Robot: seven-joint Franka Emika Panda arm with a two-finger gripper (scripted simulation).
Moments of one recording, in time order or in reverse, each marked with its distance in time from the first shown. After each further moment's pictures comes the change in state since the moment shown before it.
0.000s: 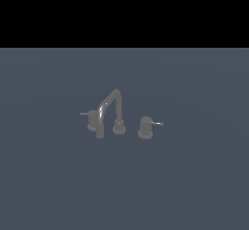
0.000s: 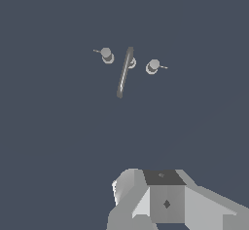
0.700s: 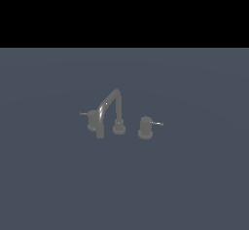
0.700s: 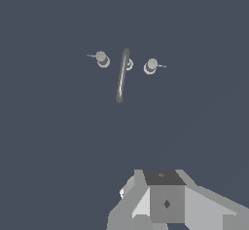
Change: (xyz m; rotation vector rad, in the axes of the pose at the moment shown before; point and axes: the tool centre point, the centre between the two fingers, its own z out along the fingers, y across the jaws) arm 0.014 -0.005 0.021 0.000 0.002 0.092
